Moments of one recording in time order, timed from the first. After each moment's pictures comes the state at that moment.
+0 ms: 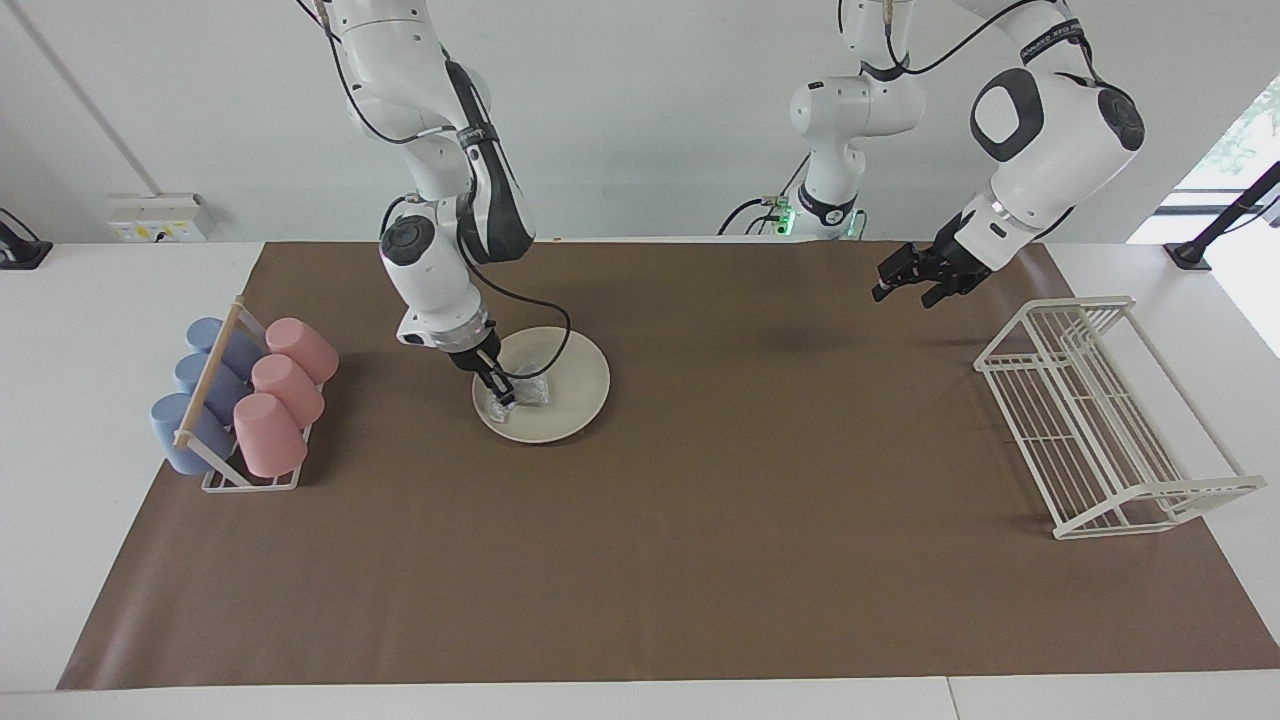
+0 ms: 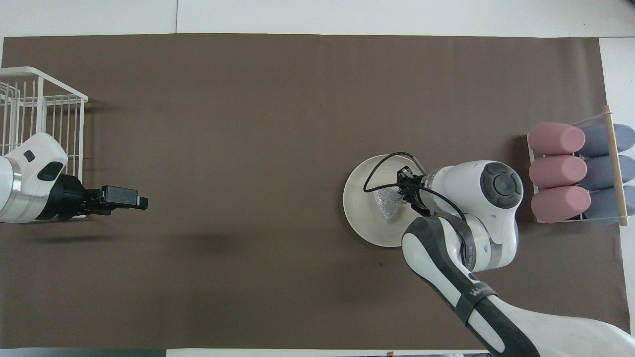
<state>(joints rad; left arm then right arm) 0.00 -0.20 -0.02 -2.15 -0.33 1.84 0.08 0.20 0.12 0.05 -2.32 0.27 2.52 1.01</state>
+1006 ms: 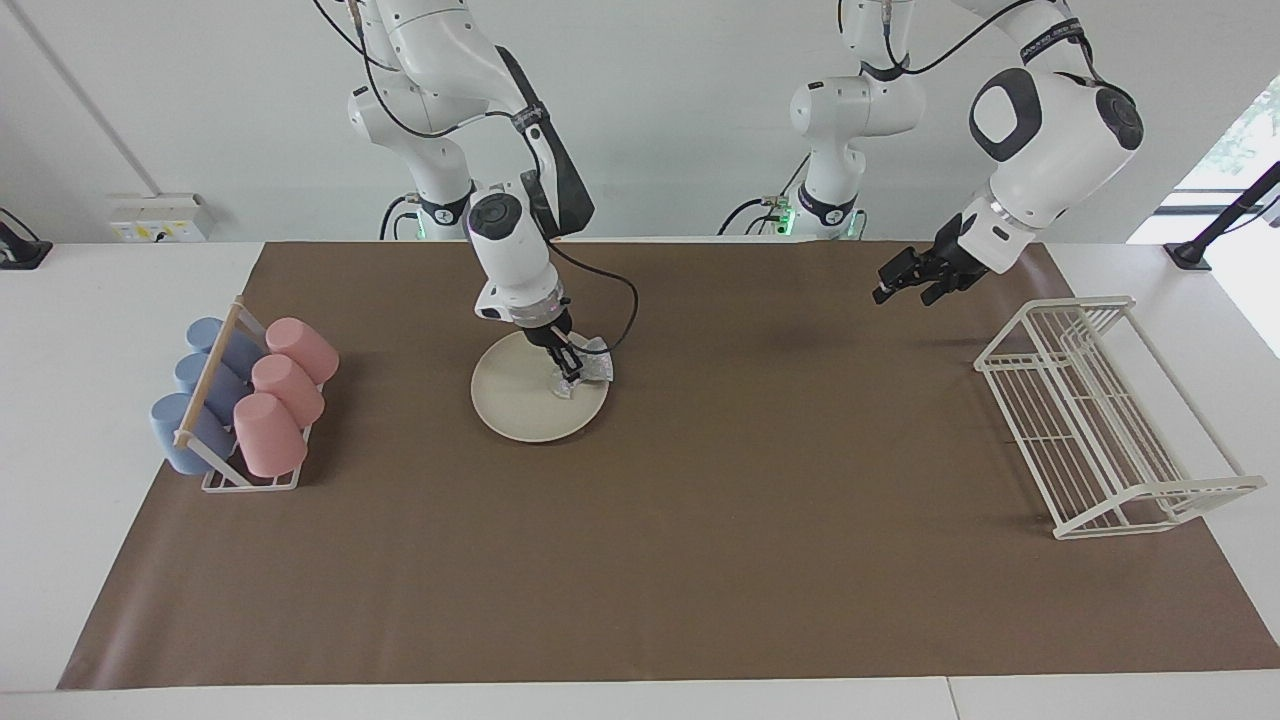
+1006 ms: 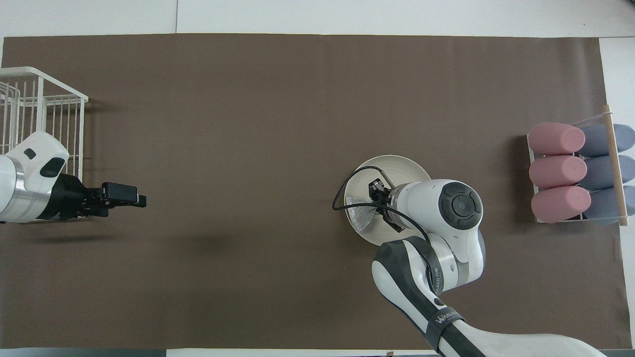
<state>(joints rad) 0.00 -0.20 -0.03 -2.15 -0.32 1.84 -0.02 0.38 0.12 0.05 -2.33 0.27 2.56 1.22</state>
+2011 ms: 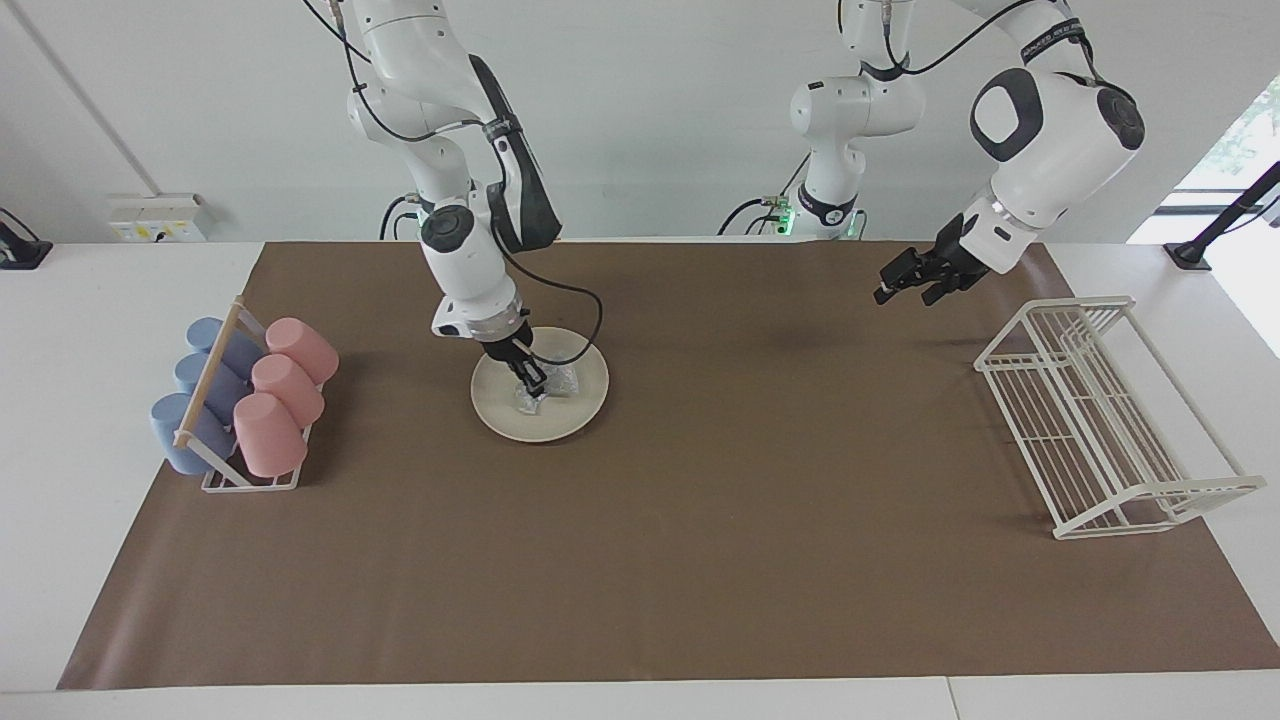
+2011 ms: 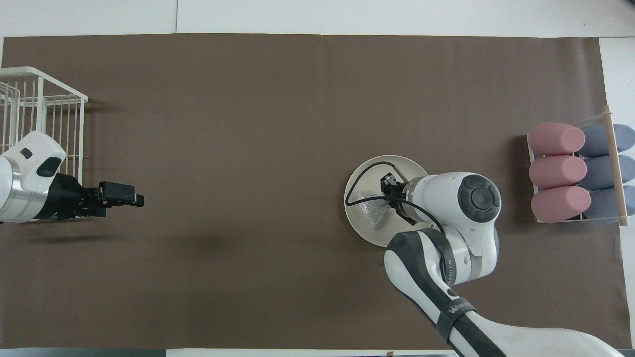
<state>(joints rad) 0.00 -0.20 -0.02 -2.15 -0.32 1.84 -0.02 0.37 0.11 0.06 -2.33 0.27 2.56 1.17</state>
